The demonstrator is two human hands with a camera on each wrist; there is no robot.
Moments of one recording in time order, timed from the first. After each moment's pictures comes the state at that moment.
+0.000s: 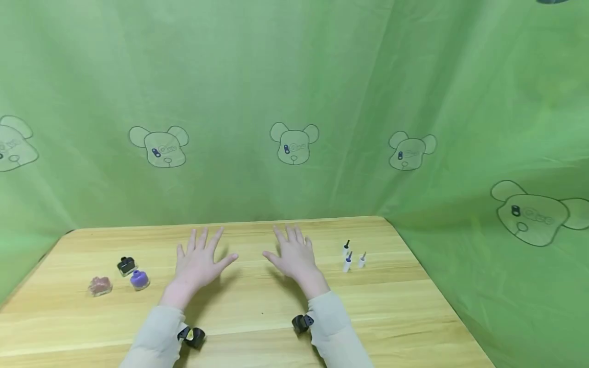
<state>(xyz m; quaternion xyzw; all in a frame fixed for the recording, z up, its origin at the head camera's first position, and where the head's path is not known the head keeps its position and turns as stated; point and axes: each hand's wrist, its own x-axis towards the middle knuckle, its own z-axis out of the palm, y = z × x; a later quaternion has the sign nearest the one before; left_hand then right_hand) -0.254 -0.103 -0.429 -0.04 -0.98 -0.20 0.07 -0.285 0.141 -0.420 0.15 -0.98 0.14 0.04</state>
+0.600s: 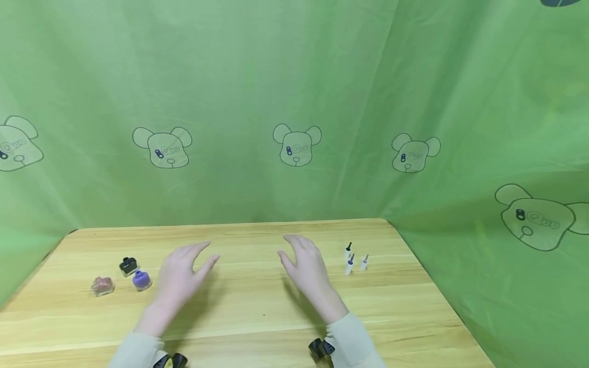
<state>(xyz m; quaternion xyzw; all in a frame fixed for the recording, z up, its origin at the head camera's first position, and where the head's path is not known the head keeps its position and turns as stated) -0.212 -0.121 -0.415 -0.07 -0.93 -0.24 0.26 -0.245 0.155 -0.407 0.19 -0.91 0.26 0.26</state>
